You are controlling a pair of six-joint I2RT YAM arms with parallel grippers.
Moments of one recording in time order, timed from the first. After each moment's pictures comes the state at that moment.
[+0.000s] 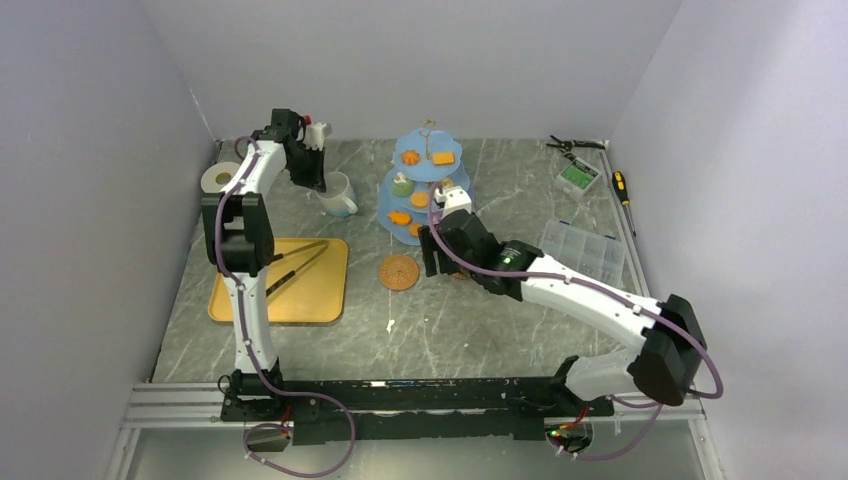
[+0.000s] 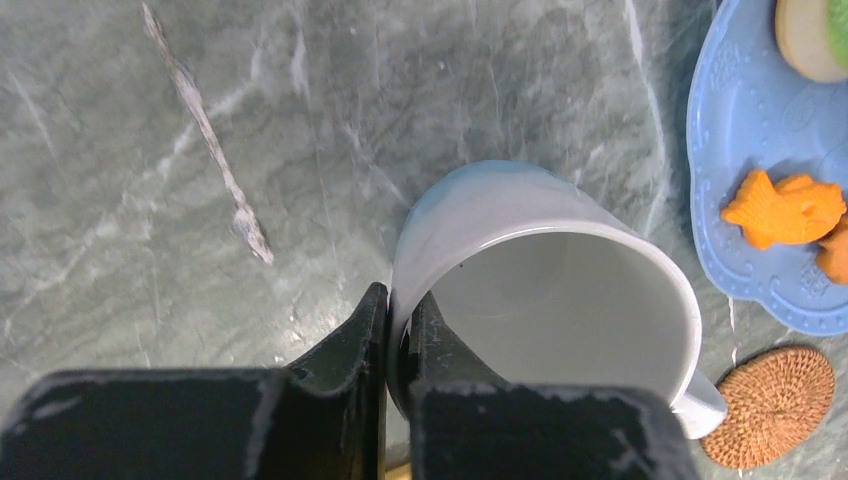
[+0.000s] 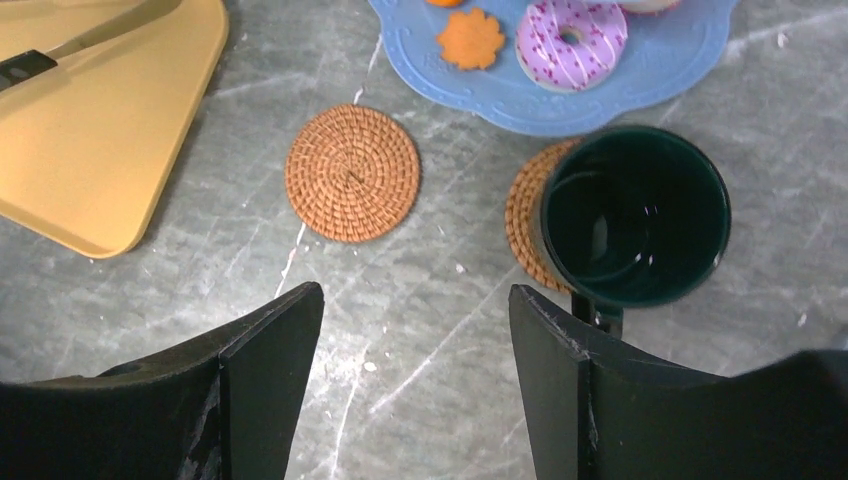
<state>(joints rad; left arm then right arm) -0.02 2.29 2.03 -0.80 0.33 0.16 0.89 1.30 1.02 -0.40 0.33 0.41</state>
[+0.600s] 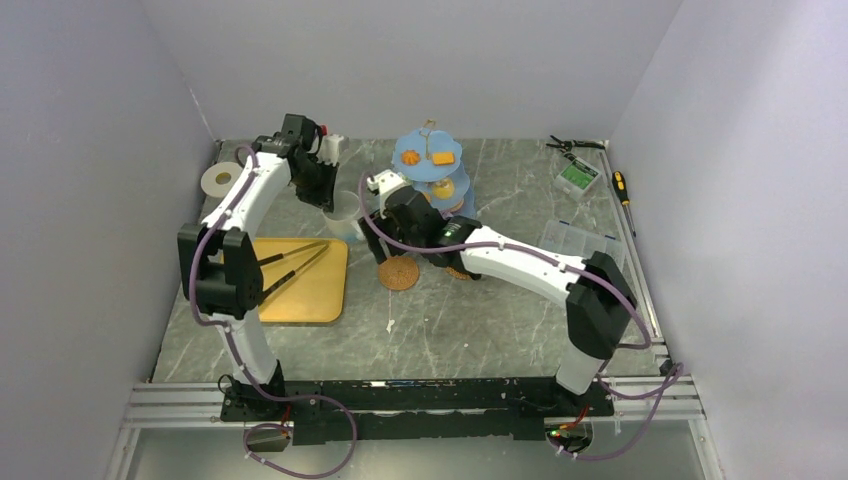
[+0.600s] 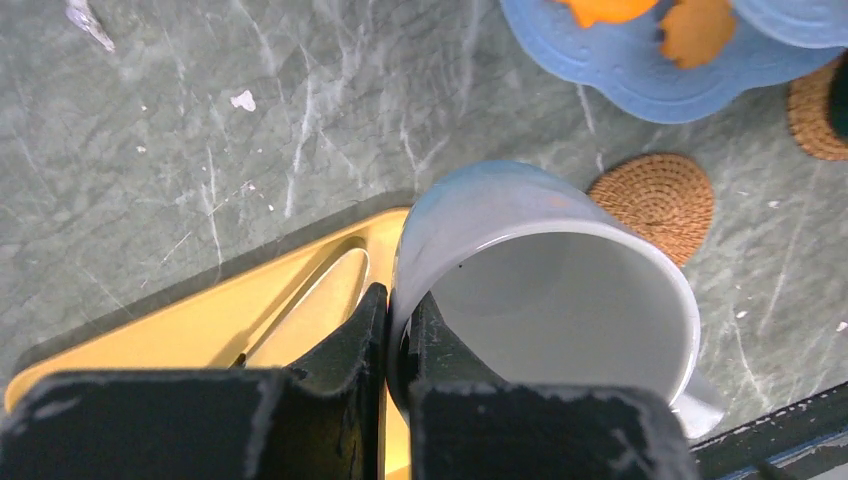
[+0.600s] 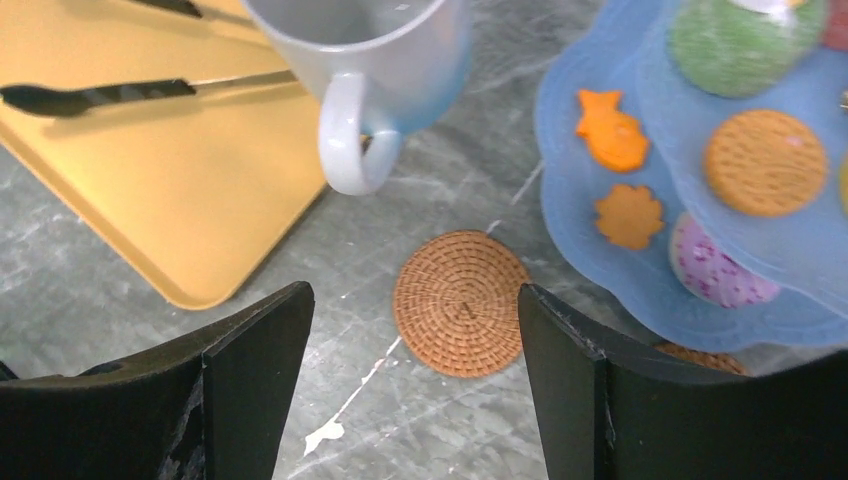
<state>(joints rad) -0.15 1.88 1.69 -0.93 0.23 0.14 0.93 1.69 1.36 -0.27 0.16 0.21</state>
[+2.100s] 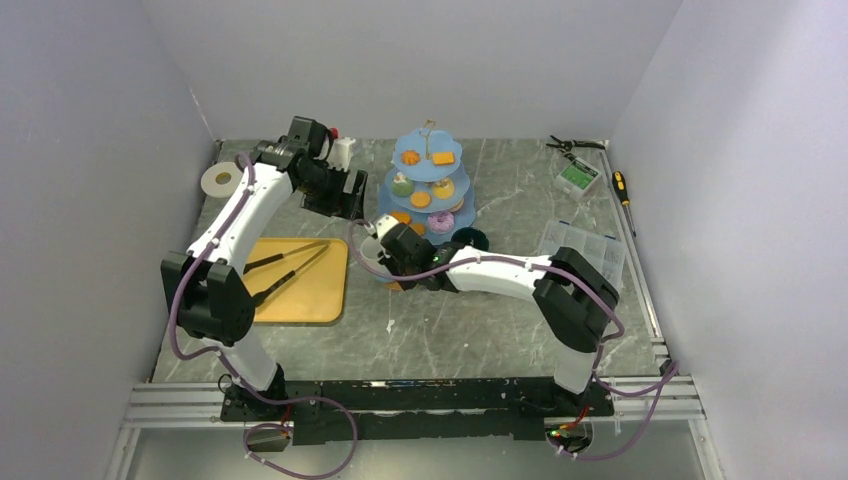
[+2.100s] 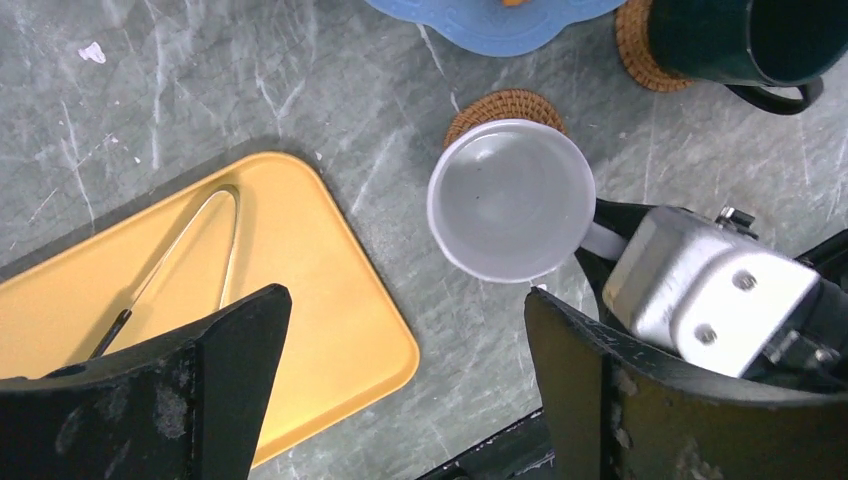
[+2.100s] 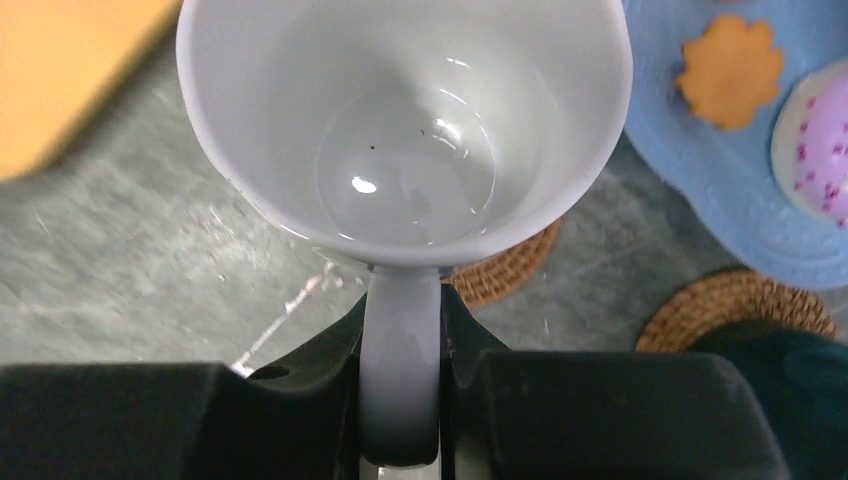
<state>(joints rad) -0.27 1.70 1.64 -1.02 0.29 0.03 0.97 1.81 1.21 -0.24 0.17 0.12</state>
